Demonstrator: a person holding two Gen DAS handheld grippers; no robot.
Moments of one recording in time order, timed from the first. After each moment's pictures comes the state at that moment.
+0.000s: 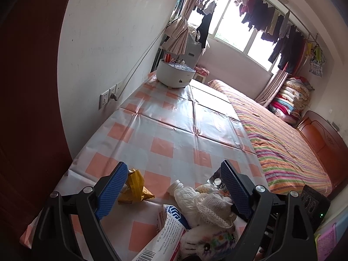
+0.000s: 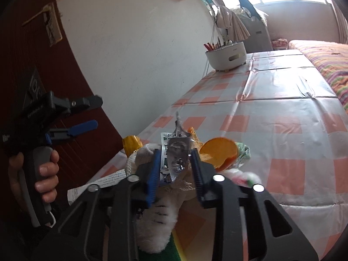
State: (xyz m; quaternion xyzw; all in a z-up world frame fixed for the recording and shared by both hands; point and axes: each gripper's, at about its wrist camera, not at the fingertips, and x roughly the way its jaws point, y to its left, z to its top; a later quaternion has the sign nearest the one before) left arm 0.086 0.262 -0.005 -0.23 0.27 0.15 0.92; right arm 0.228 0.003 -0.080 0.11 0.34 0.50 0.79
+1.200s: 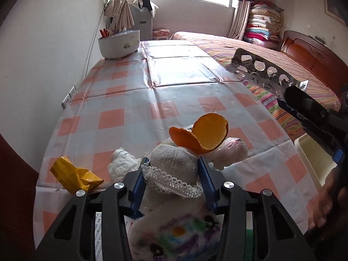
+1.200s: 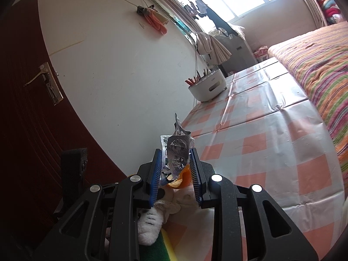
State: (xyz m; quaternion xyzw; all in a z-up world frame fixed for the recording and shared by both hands) left arm 0.152 0.160 -0.058 -0.04 0.39 0.05 0.92; right arm 0.248 -0.085 -0.059 0.23 0.29 0.46 0.81
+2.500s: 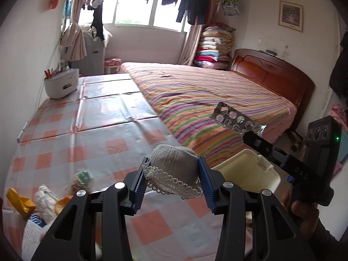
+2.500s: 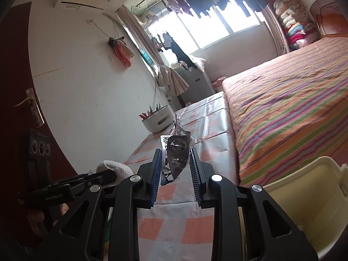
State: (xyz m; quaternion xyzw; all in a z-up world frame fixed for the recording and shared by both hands) left arm 0.151 0.021 0.005 -0.05 0.30 -0.11 0.95; right arm 0.222 -0.255 -0.050 0.23 0.23 0.32 0.89
